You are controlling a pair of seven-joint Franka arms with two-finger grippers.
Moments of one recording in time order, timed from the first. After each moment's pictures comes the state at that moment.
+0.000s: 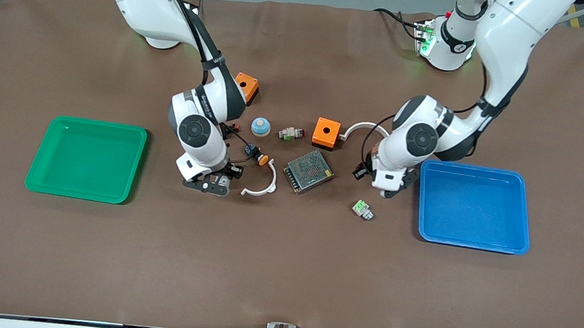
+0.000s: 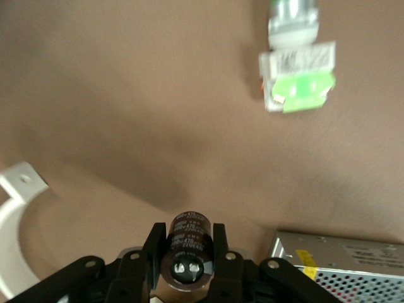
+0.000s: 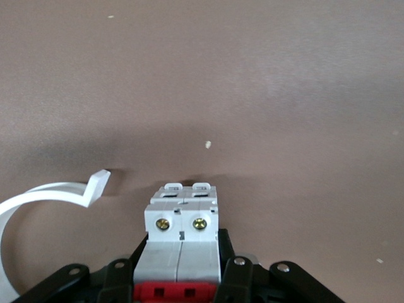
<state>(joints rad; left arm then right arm) -0.01 0.54 -0.53 -2.02 0.07 2.43 -1.23 0.62 0.61 -0.11 -1.83 0.11 2.41 0.59</state>
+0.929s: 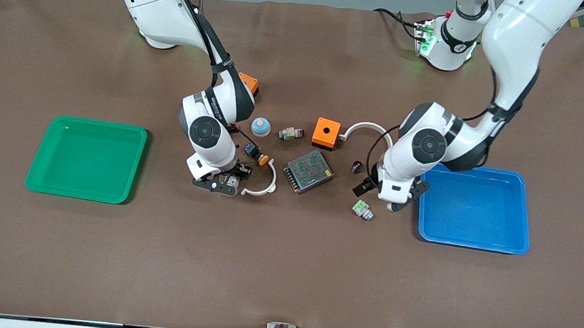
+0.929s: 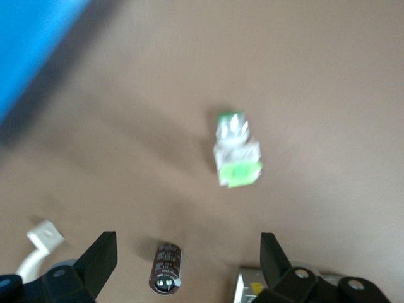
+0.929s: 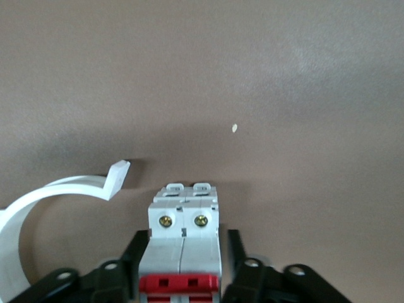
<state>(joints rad) 0.02 0.50 -0.52 -1.83 0.20 2.27 -1.23 0.65 0.63 -0.12 -1.82 0.16 2.42 0.63</state>
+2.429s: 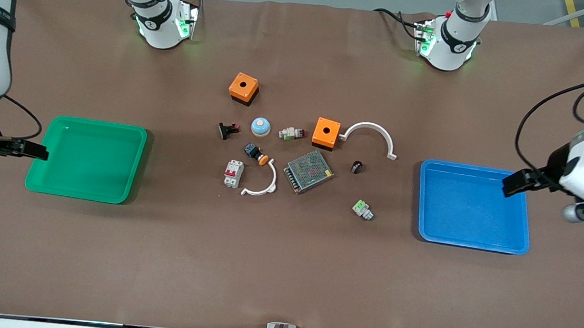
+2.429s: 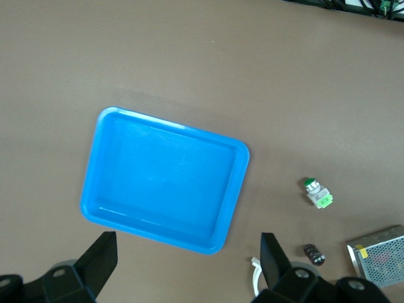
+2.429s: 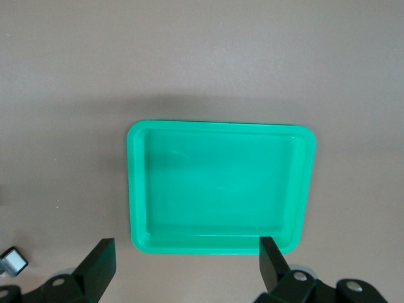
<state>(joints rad) 0.32 0.26 -0.52 -1.39 0.18 1.66 -0.37 0.02 0.35 -0.16 -1.41 -0.01 1.63 -0.12</state>
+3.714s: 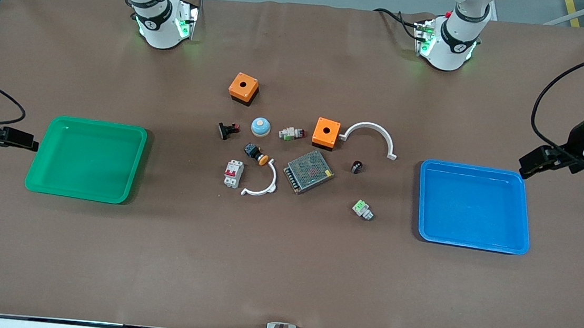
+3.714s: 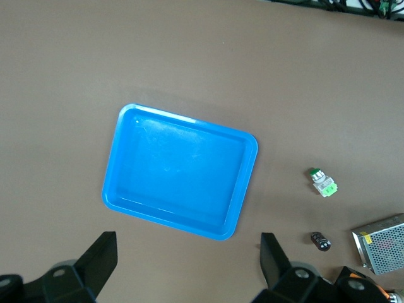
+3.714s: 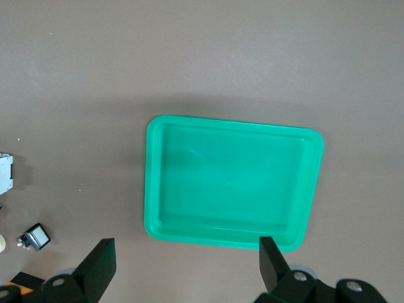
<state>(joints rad) 0.33 0.18 -0.52 -1.38 0.17 1.59 -0.35 -0.01 0.31 -0.16 -1.39 0.05 1.58 -0.20</state>
